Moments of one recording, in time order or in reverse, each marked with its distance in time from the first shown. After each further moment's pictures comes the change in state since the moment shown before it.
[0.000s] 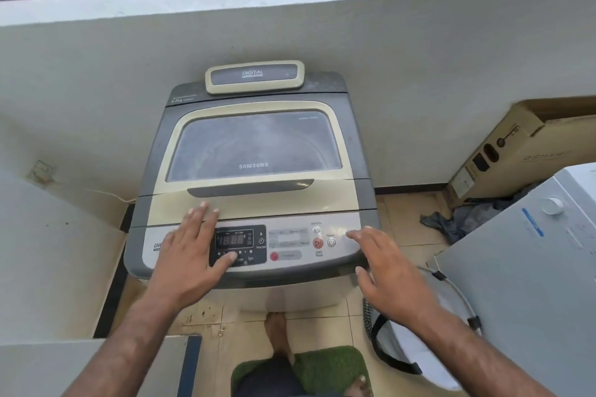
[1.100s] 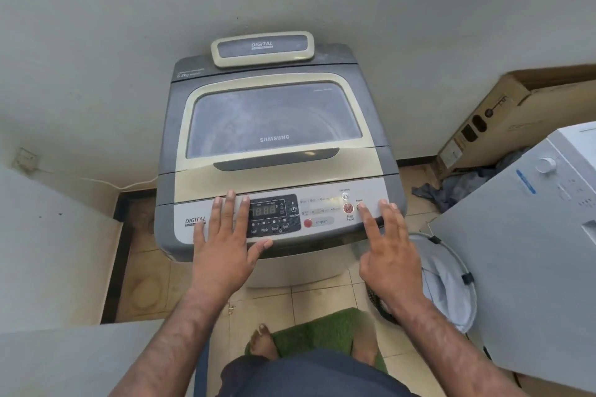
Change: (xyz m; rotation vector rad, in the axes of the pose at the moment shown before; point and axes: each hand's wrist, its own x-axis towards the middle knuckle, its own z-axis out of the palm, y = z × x) left_hand -0.021 -0.010 0.020 0.118 -0.065 -0.004; right_hand -0.014 -0.063 0.075 -0.280 0.101 0.344
